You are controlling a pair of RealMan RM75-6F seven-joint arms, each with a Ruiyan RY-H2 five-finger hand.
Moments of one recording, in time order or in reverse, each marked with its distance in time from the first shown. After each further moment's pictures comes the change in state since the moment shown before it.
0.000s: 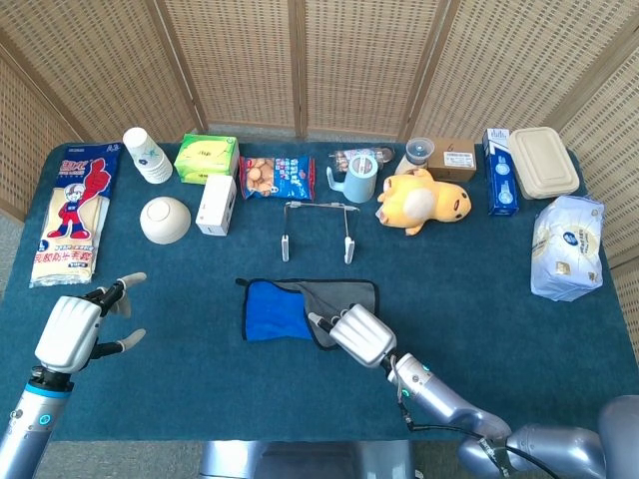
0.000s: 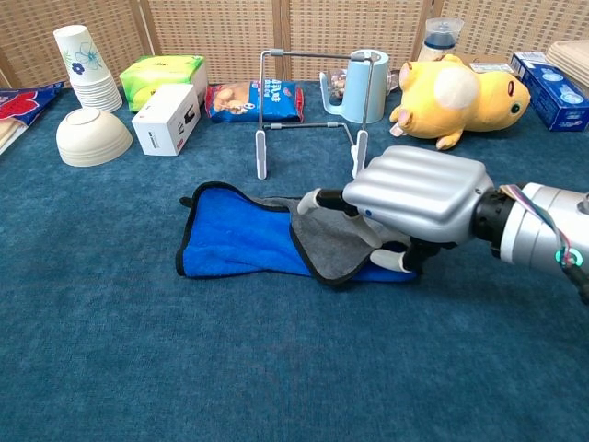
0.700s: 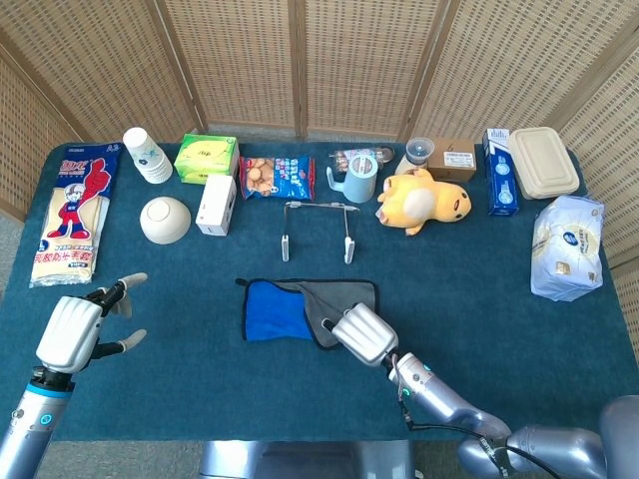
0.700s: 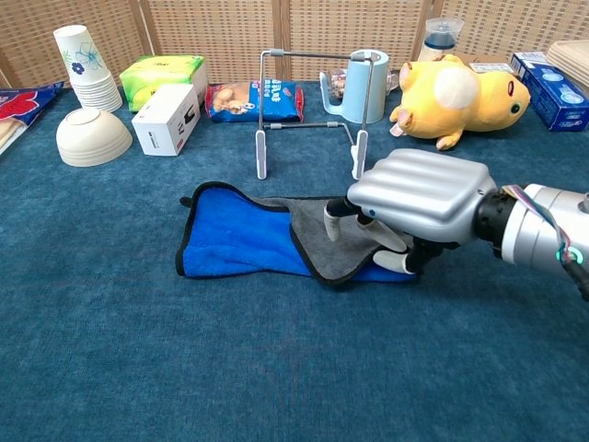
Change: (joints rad) left arm -0.001 -0.006 0.000 0.004 -0.002 0.000 0.000; right arm -0.001 0.007 -0.003 -0.017 0.054 -0.018 -0.008
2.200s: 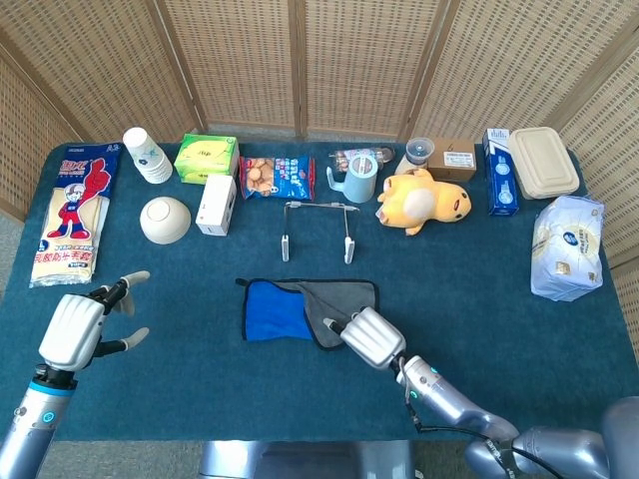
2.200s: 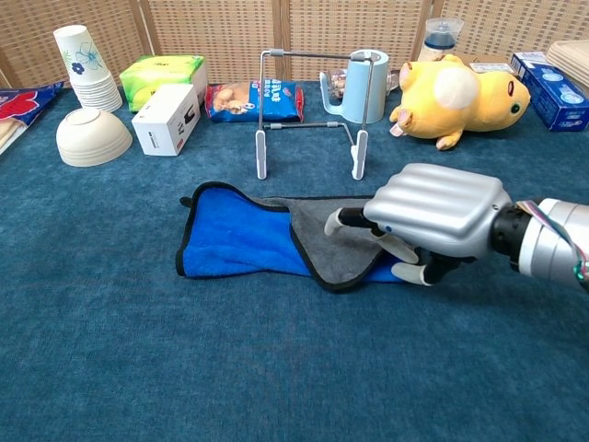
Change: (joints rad) left arm -0.009 -0.002 -0.006 -0.007 -0.002 -0.003 -0.003; right arm -0.006 0.006 -0.040 0.034 -0.024 0.009 0.009
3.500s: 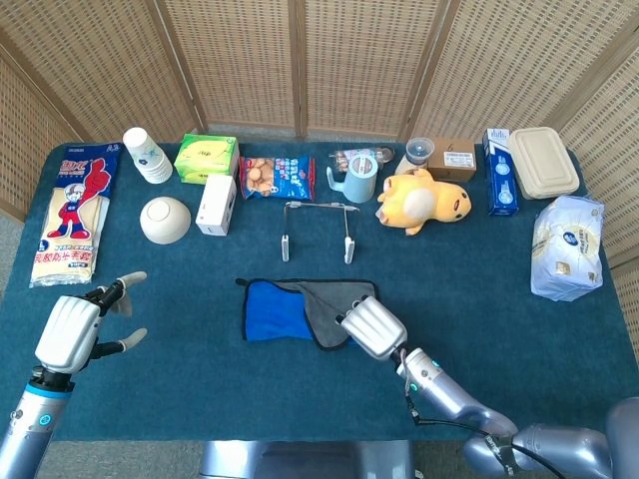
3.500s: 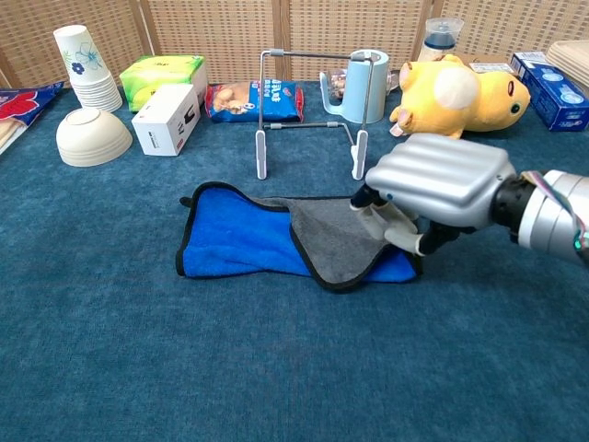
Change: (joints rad) left arm 0.009 -0.001 0.002 0.005 0.014 0.023 -0.018; right arm -0.007 0.023 0.041 -0.019 0.014 0.039 -0.006
